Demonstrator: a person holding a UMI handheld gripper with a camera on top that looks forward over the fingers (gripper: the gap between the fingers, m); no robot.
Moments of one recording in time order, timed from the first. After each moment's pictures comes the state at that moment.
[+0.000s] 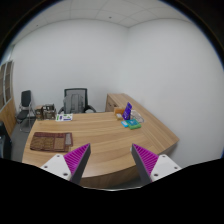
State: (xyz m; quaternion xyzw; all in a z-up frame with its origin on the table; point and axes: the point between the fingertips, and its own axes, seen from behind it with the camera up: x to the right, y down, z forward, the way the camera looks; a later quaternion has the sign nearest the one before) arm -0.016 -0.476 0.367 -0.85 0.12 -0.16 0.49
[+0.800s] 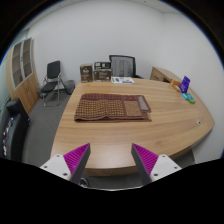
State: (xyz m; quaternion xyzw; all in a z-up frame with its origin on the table) arm -0.405 -0.385 0.107 -0.92 0.04 -0.04 0.38
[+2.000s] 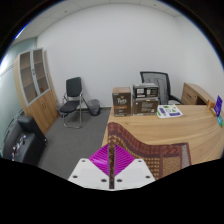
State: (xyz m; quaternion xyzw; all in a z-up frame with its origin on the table) arm -0.574 -0.083 0.128 -0.88 -0.02 0.08 0.46
